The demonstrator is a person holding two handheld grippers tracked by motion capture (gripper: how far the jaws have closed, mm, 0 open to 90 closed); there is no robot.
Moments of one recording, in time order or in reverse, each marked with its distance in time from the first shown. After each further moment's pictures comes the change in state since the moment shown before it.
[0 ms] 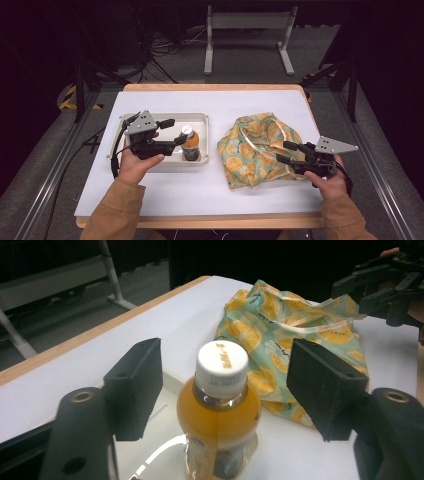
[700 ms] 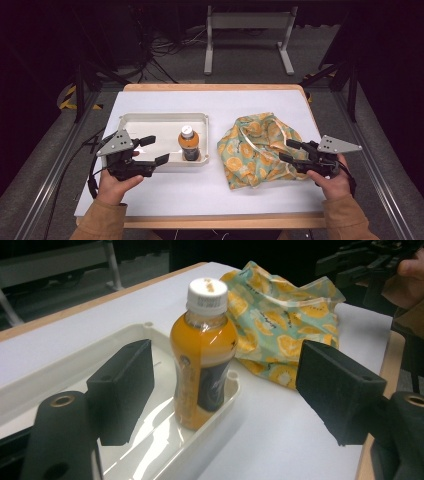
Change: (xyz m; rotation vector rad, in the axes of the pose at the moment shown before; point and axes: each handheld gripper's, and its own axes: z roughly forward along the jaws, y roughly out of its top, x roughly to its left) left arm -0.007 -0.038 -0.046 0.015 -0.007 -0.065; right arm -0.002 0.004 -0.006 0.004 -0.032 -0.031
